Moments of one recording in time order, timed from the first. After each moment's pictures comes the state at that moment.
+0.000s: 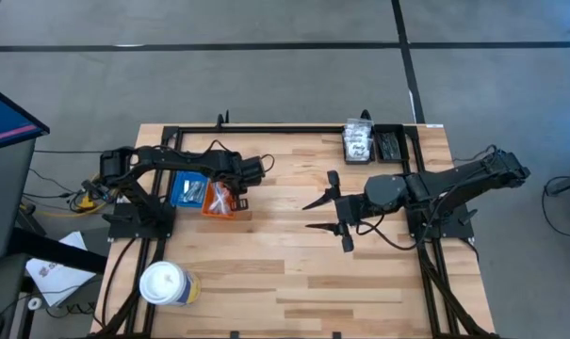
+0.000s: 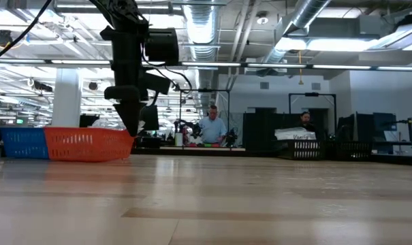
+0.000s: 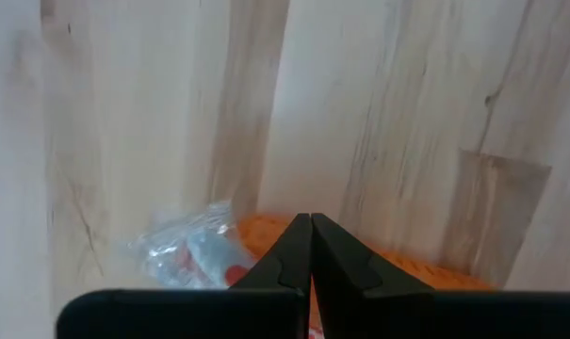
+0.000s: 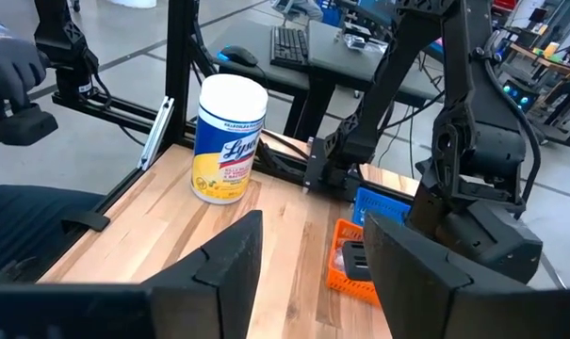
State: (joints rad) left arm 0.25 1.64 1.05 -0.80 -0.19 0.12; right arm 0.30 1.28 1.17 -0.16 0.16 -0.22
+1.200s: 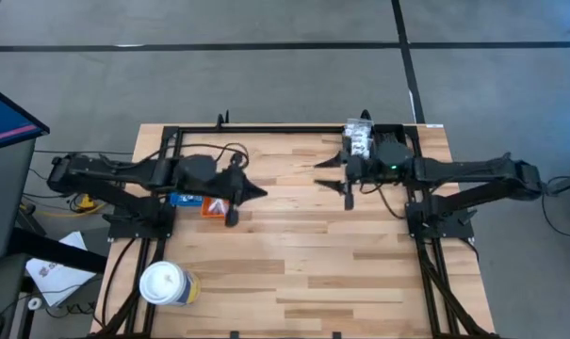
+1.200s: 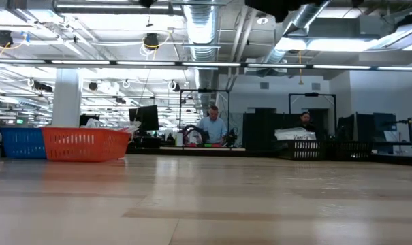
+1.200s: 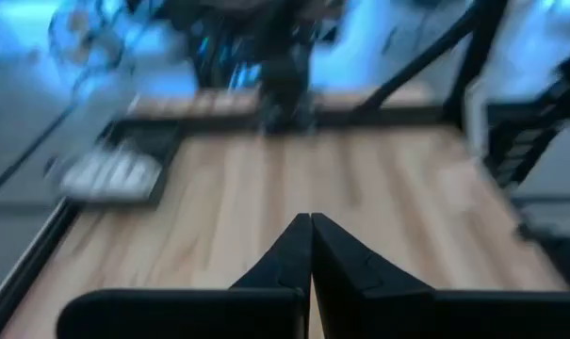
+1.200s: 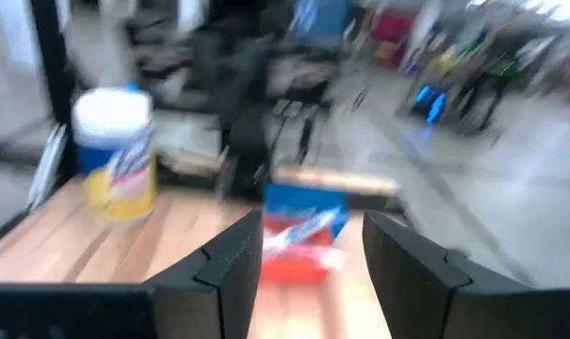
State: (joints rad) left arm -0.07 1.15 1.05 -0.27 -0.12 0.03; right arm -0.09 1.10 0.85 0.13 -0.05 -0.17
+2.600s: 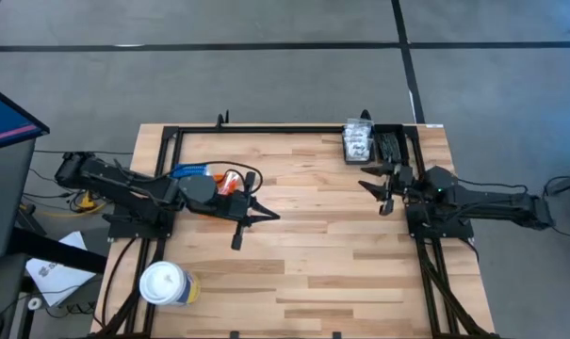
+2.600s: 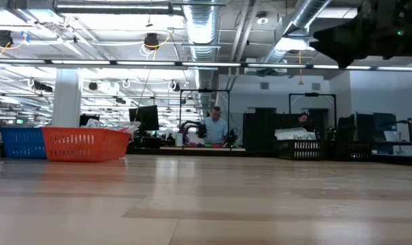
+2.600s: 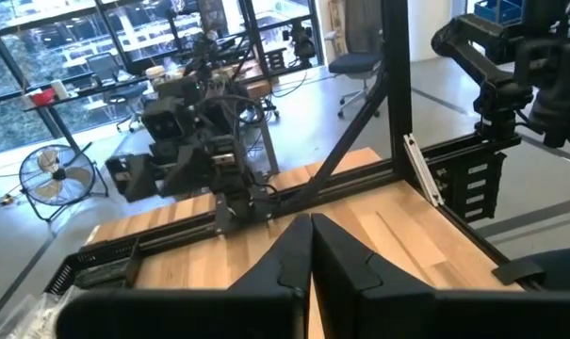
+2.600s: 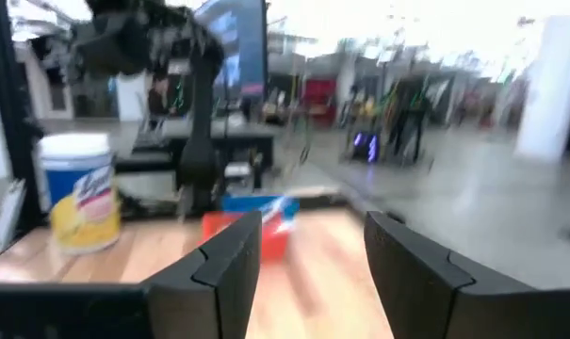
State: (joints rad) left arm -0.23 1.24 0.98 0.14 -0.11 0.23; right arm -0.17 0.33 0.13 0.33 0.05 -0.03
